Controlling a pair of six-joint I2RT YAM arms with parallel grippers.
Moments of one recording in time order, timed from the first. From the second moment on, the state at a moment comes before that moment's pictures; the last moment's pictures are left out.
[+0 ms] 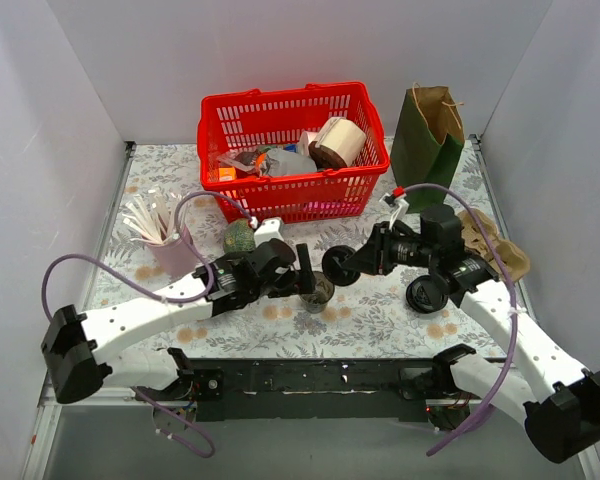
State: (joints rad) left arm -1.03 1.25 0.95 -0.52 -0.31 -0.93; right arm 0.42 0.92 0.78 -0.28 -0.73 0.48
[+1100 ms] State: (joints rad) left arm -0.98 0.98 0.66 -0.27 -0.28 -1.22; right arm 0.59 1.17 0.62 0.05 -0.64 0.73
